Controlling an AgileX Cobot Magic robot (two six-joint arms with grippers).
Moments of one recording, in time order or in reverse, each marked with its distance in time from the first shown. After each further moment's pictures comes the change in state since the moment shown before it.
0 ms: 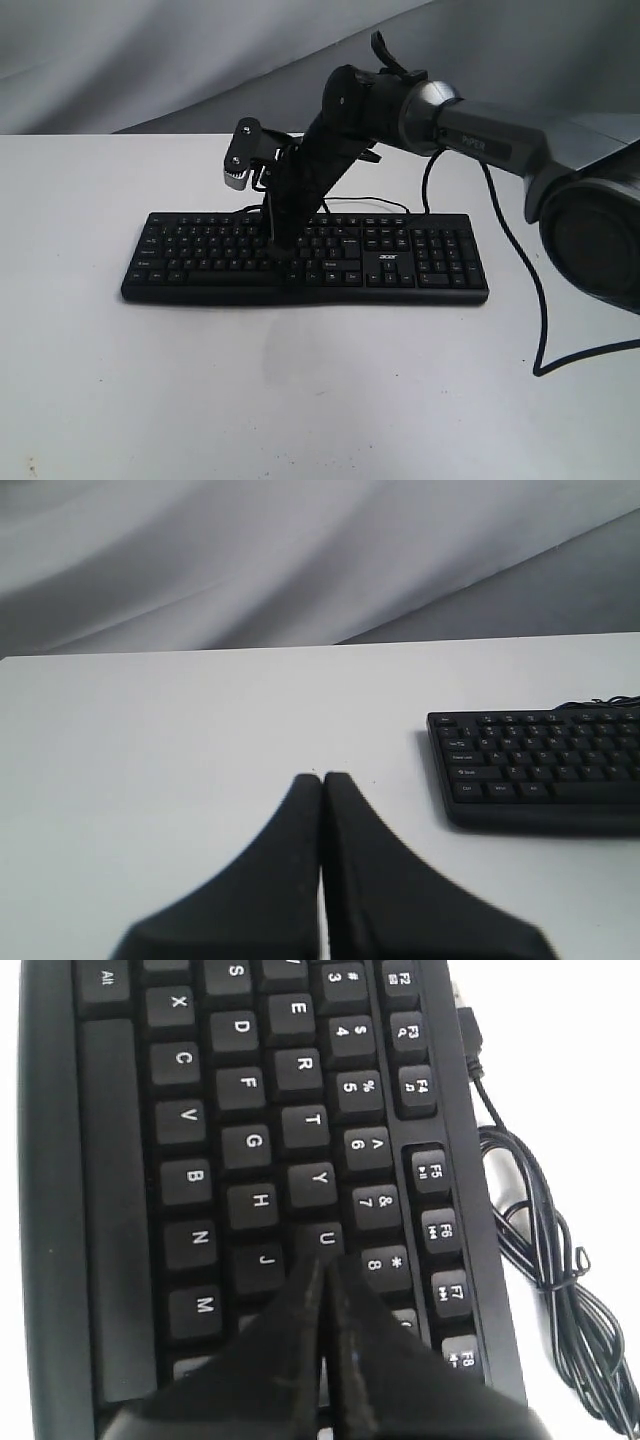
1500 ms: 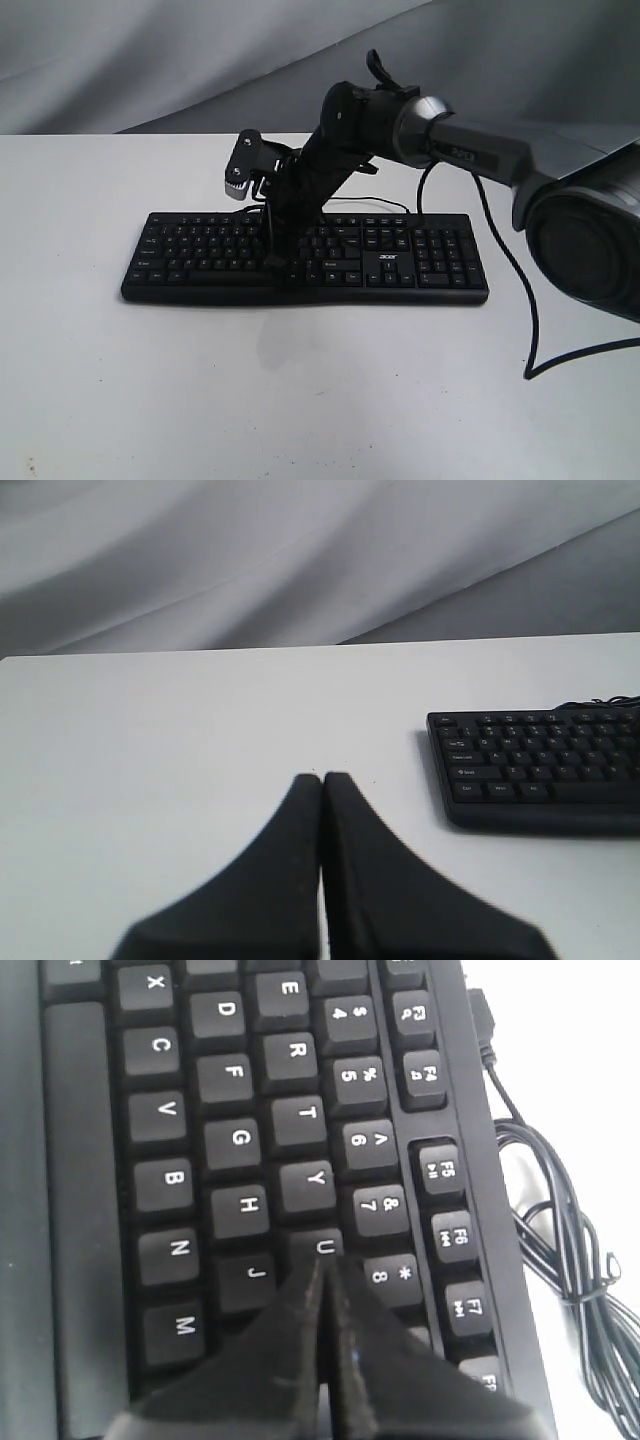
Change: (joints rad) left arm 0.000 0.000 0.000 0.000 0.000 0.000; right arm 0.000 0.041 -0.003 0.017 -0.031 -0.007
